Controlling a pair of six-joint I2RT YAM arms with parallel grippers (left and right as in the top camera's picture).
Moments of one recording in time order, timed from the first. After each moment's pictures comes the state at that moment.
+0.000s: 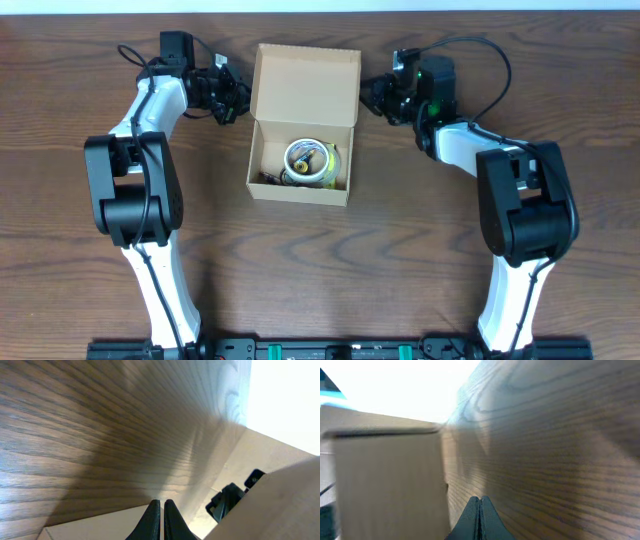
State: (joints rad) left arm 0.05 2.26 1.68 -0.59 0.91 -0.75; right arm 0.20 2.14 1.23 0.47 -0.72 0.99
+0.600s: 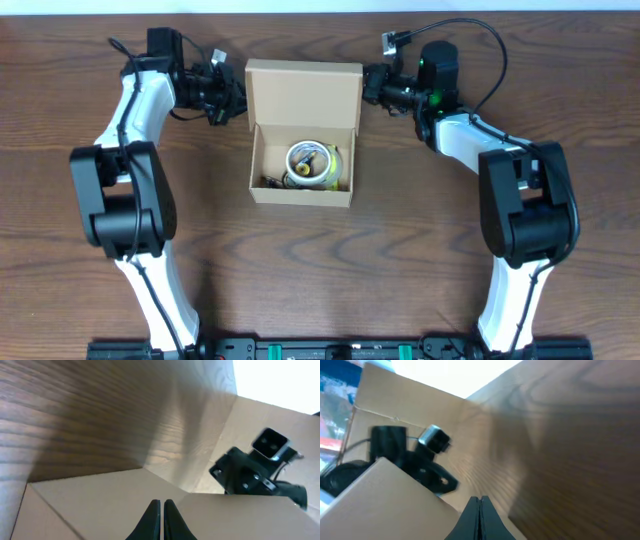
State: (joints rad) left arm 0.07 2.17 1.70 -0.81 1.01 -0.53; right arm 0.21 2.13 1.30 0.47 -0.91 0.91
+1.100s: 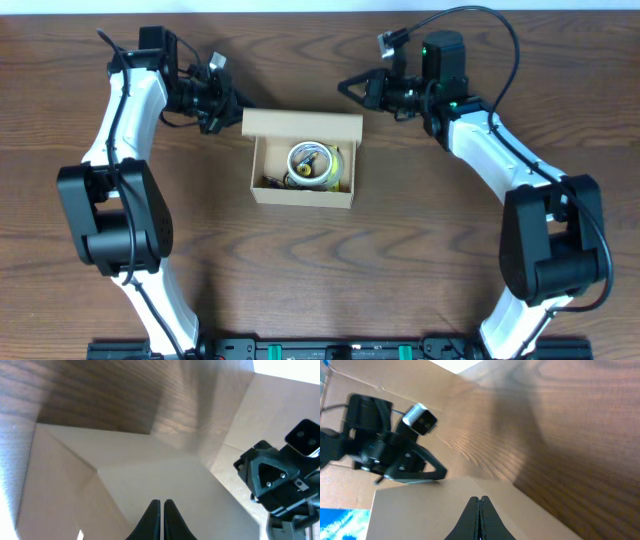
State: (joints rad) left arm 0.07 2.06 1.70 -1.09 0.95 -0.34; right arm 0.24 1.92 1.30 0.04 -0.88 0.64
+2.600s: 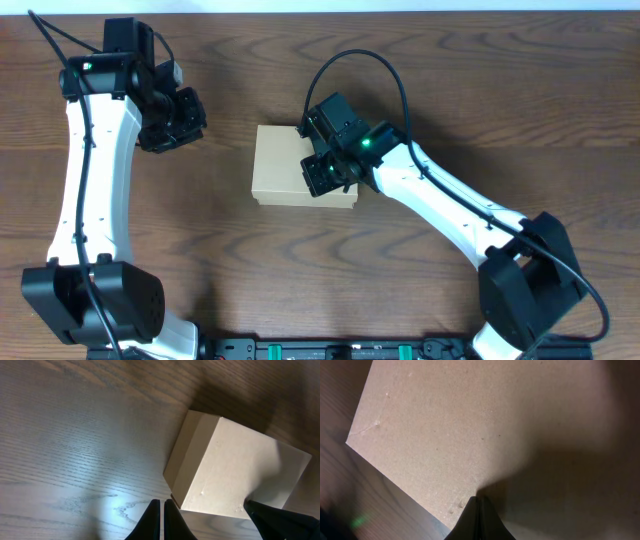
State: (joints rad) left arm 0.05 1.72 1.70 -1.34 0.24 -0.28; right arm 0.67 1.83 1.39 -0.74 -0.22 0.29
